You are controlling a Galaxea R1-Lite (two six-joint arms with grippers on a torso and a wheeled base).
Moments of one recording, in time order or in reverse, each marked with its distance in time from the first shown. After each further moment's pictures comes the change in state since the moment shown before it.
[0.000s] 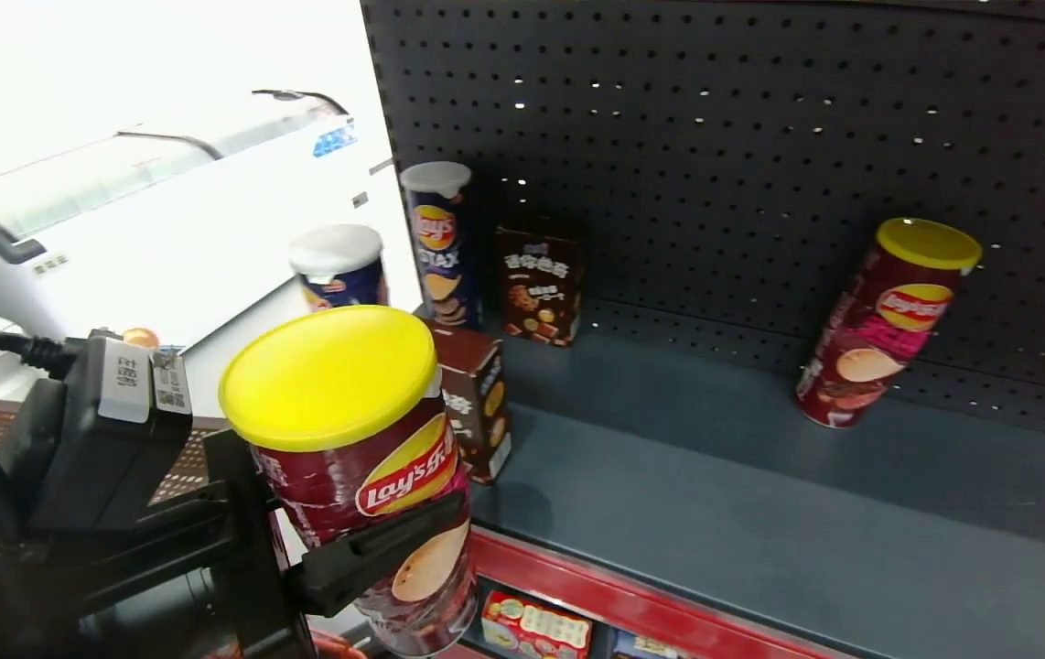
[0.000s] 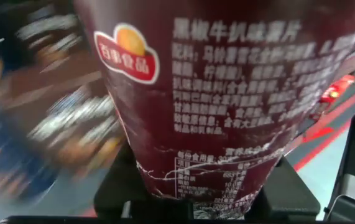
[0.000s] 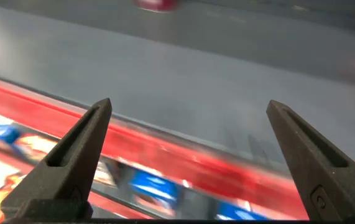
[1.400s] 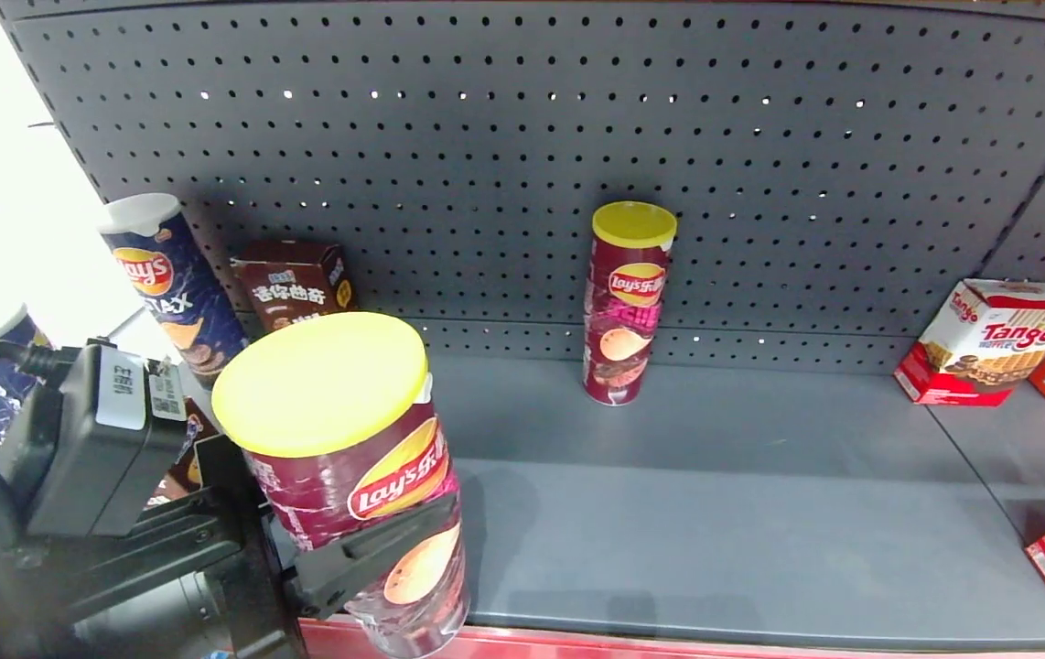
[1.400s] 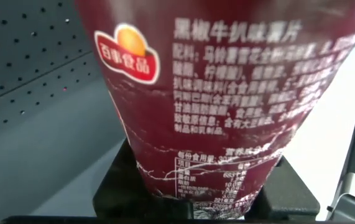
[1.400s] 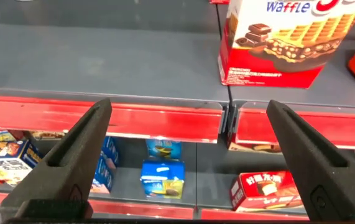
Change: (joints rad) left arm 0.013 -0.007 0.017 0.000 0.003 -0.001; right arm 0.000 0.000 0.000 0.000 0.000 0.002
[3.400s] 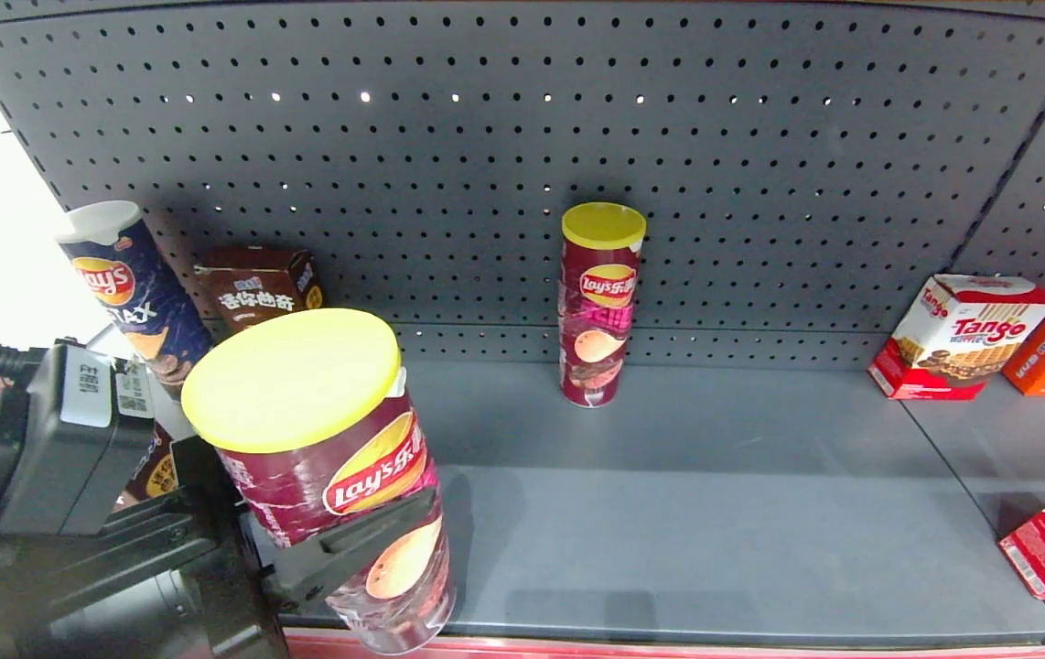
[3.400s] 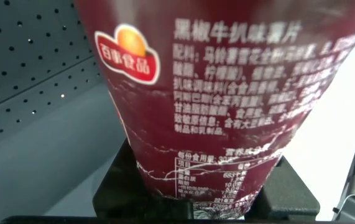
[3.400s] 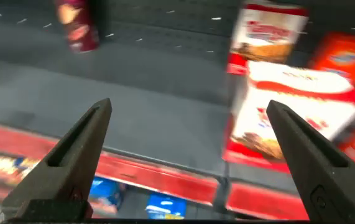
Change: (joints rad) left arm 0.034 -0.026 0.017 -0.004 -0.004 0.000; right arm 0.038 0.319 -0.348 -0.013 0.173 -0.078
